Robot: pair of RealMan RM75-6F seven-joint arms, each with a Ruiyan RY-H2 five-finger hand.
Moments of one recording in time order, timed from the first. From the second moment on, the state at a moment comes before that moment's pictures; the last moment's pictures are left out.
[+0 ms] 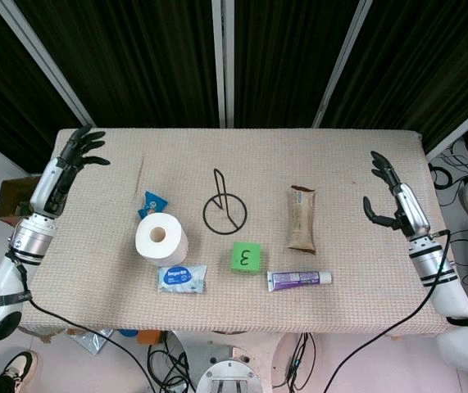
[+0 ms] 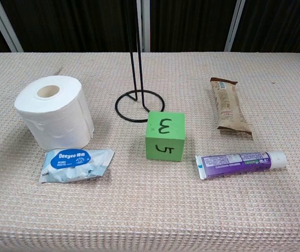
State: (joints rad) left arm -0.53 -1.14 -0.27 -1.52 1.45 1.20 -1.22; right arm 0.44 -1.14 0.25 -1.56 -1.43 1.14 0.97
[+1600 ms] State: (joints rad) left arm -0.24 -1.31 0.03 -1.39 1.61 1.41 -0.21; right arm 0.17 -1.23 0.02 -1.29 -1.60 1.49 0.32
